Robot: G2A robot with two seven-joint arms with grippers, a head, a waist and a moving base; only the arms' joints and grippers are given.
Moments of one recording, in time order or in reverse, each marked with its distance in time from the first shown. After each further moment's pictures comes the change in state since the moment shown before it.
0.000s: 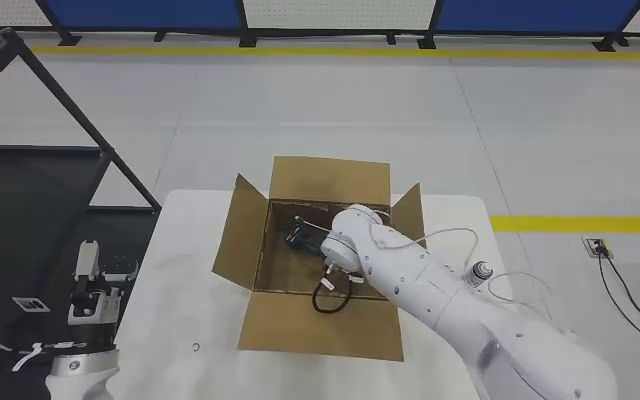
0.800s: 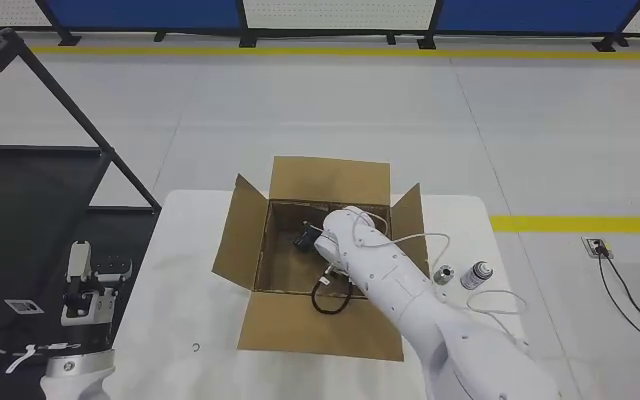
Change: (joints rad) left arm 0.000 -0.001 -0.013 0.005 -0.007 -0.012 0.010; right arm 0.010 -0.220 0.009 0.428 -0.029 -0.058 0.014
